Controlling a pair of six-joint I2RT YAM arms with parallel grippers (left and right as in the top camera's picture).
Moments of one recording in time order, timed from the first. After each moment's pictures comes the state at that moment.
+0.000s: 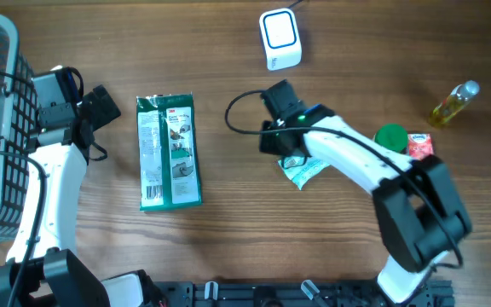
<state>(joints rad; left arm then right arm) 0.24 1.46 1.05 -0.47 -0.17 -0.27 0.57 1.90 1.20 -0.57 -0.06 0.69</state>
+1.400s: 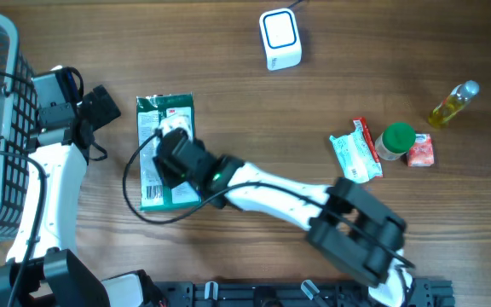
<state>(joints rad) 0.24 1.46 1.05 -0.47 -0.17 -0.27 1.04 2.07 1.36 -0.04 0.13 0.47</state>
